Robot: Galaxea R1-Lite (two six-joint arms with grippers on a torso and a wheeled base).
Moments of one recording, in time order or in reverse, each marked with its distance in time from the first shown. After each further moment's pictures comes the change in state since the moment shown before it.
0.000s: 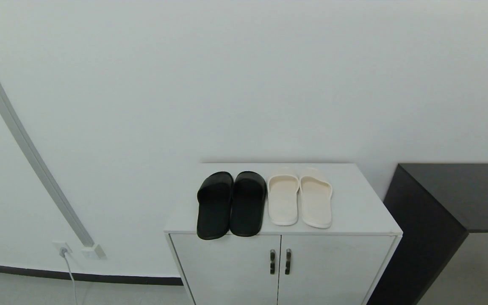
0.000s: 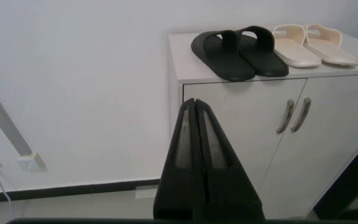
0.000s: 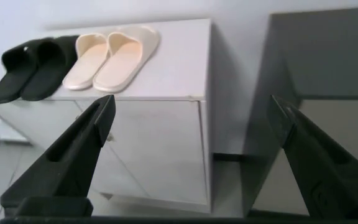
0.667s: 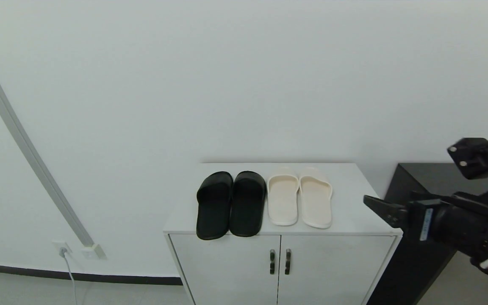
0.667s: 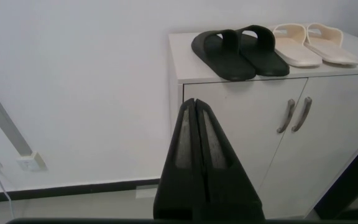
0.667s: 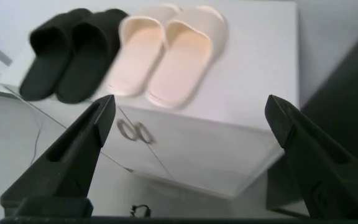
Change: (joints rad) left arm 0.000 0.000 0.000 0.000 -0.001 0.001; right arm 0.586 0.591 -0.349 -0.170 -0.447 0.156
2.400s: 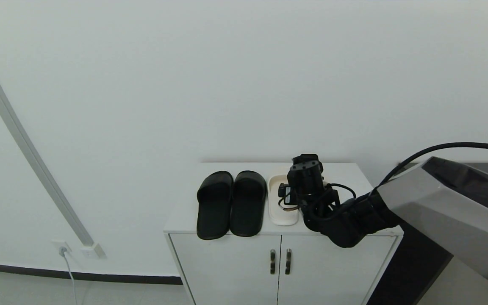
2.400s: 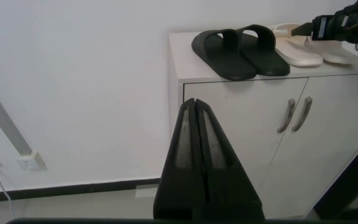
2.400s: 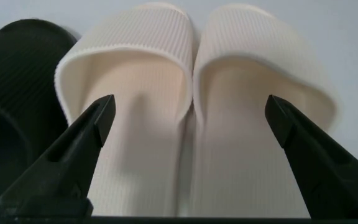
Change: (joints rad) left arm 0.000 0.000 0.000 0.002 0.000 0.000; right arm -0.019 0.983 -0.735 -0.169 -0.246 0.034
